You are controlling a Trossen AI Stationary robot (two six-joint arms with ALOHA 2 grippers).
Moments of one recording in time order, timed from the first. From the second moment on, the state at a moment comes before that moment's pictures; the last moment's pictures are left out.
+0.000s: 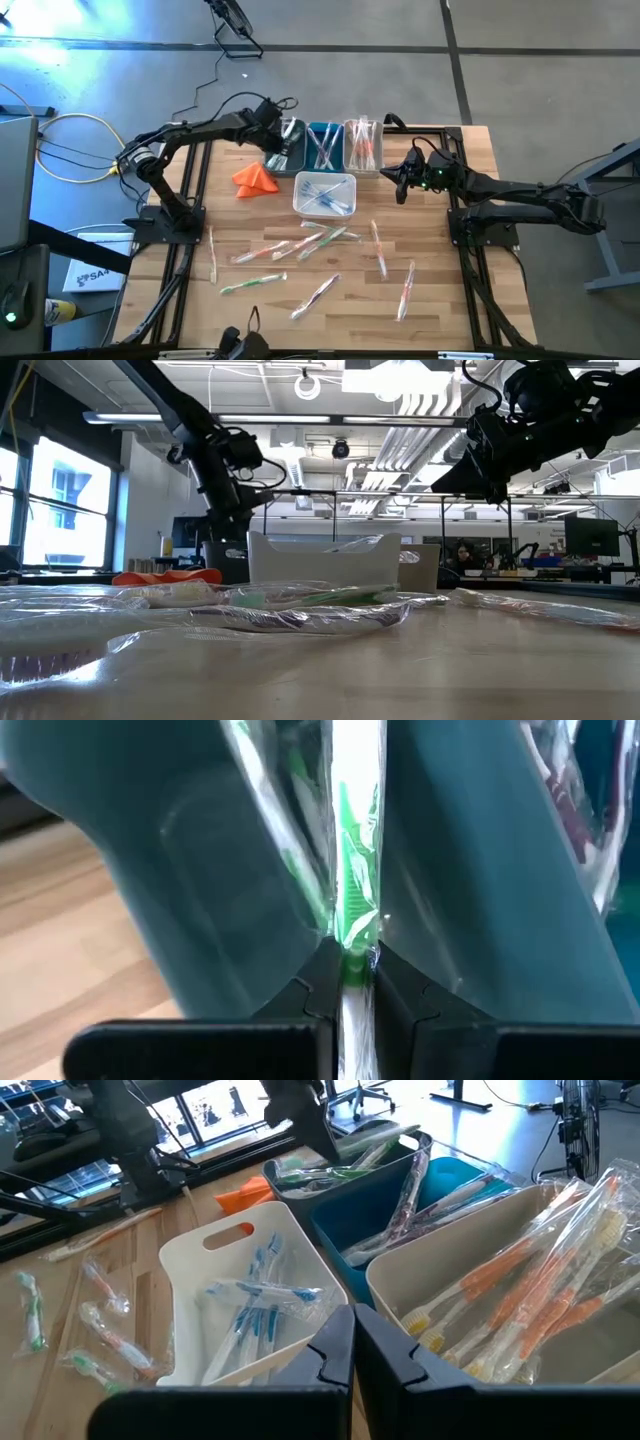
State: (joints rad) left arm 0.74 1.65 1.10 -0.46 0.05 -0.42; right arm -0.46 0.87 0.33 0.24 -0.10 0.21
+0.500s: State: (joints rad) left arm 0.75 1.65 1.04 -0.42 0.05 -0.45; right arm -0.46 0.87 0.33 0.24 -0.10 0.21
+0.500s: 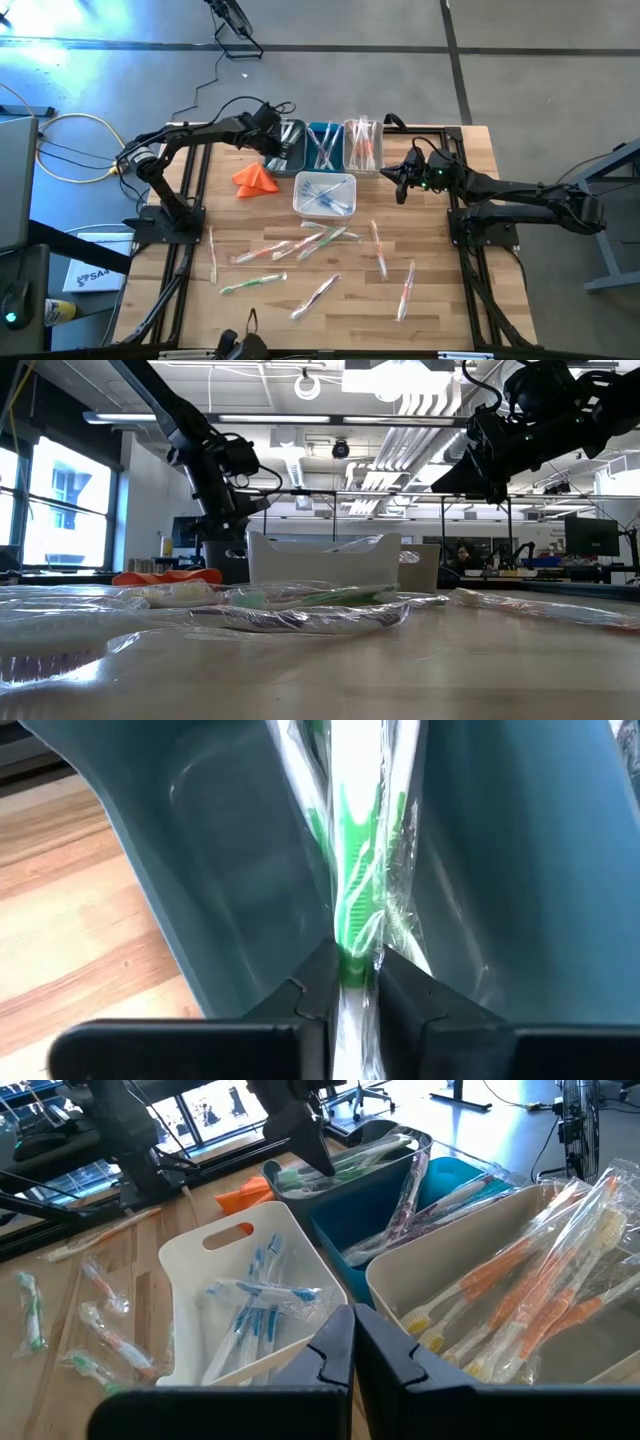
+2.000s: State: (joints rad) left arm 0.54 1.38 1.11 -0.81 0.08 -0.19; right arm -0.46 0.87 0.33 0.24 -0.10 0.21
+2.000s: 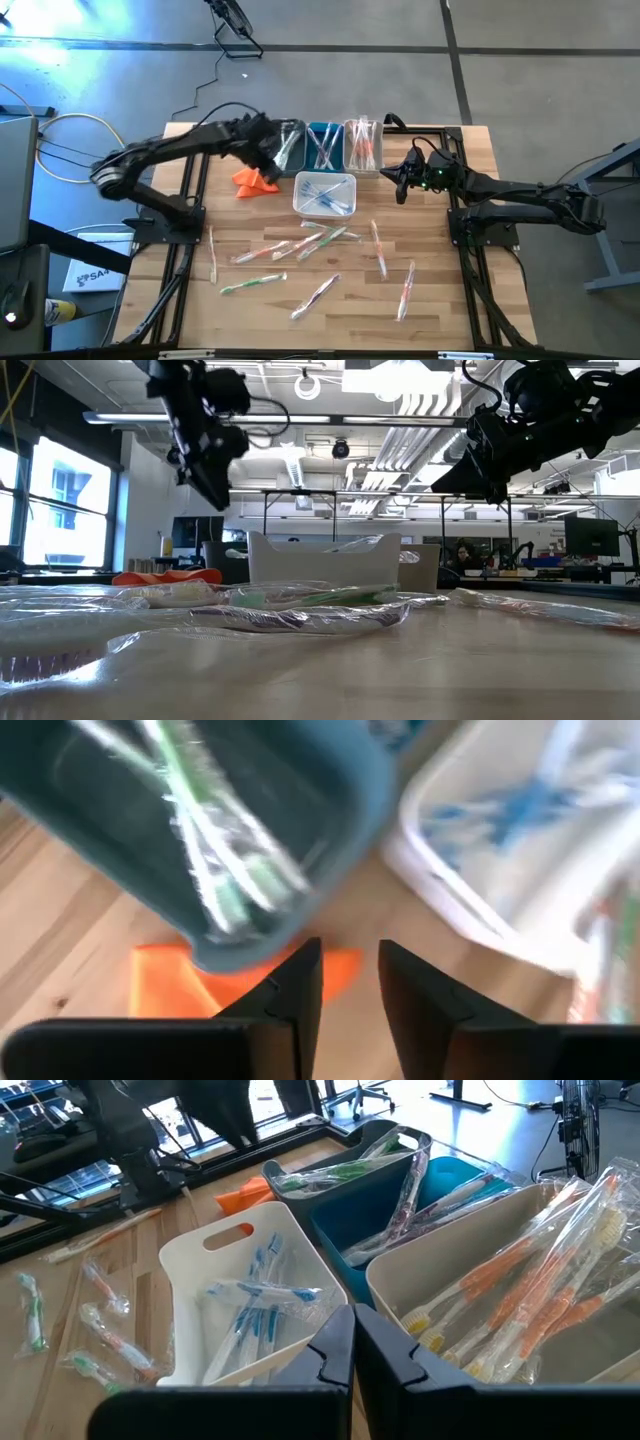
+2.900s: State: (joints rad) left arm 0.19 0.44 0.53 -0.44 -0.07 -0.14; right arm -0.46 0.87 0.33 0.24 -0.10 0.21
